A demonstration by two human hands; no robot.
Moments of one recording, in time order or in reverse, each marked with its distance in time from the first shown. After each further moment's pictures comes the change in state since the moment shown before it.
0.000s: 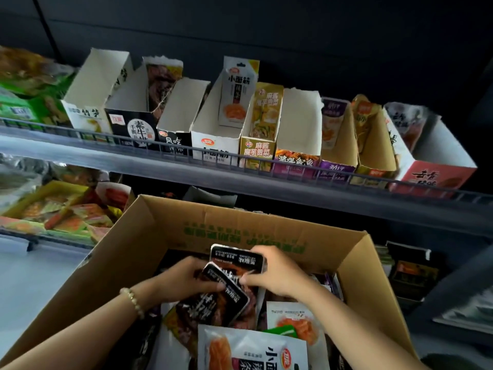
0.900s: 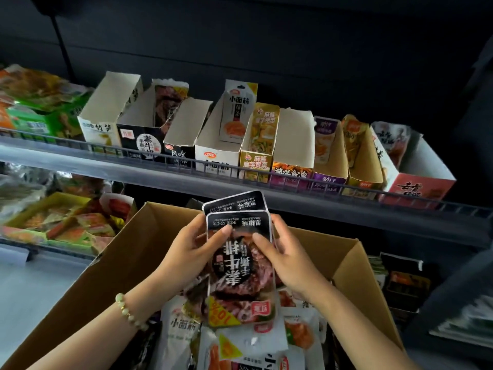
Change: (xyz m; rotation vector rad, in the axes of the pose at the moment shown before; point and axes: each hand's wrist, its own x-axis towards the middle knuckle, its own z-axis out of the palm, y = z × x) left_hand -0.026 0.094 0.008 -0.410 0.546 0.366; right_hand -0.043 -0.033 -0.024 0.436 0.220 -0.296
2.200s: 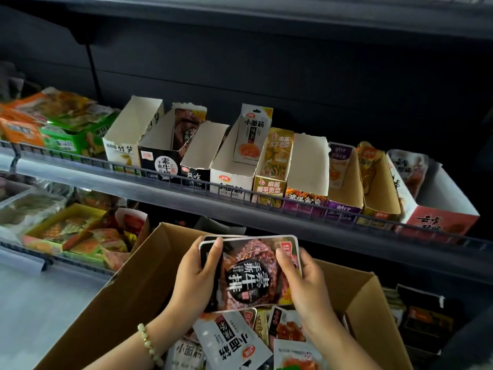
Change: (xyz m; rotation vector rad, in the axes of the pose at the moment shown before) left_hand 0.002 0.005 0.004 0.074 0.325 -0.056; right_hand 0.000 -0.018 0.007 0.247 0.320 0.161
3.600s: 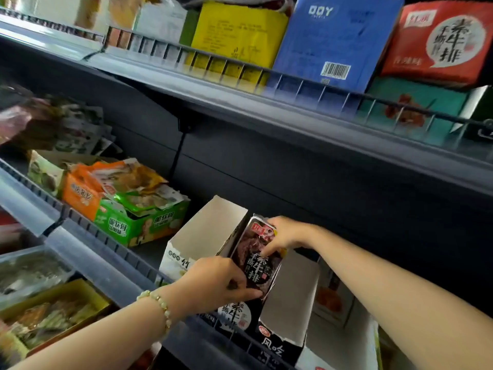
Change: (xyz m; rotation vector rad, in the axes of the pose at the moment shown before) left_hand 0.288 0.017 -0.148 1.036 -0.242 0.425; right_hand 0.337 -0.209 0.256 -1.327 -0.506 -0.347
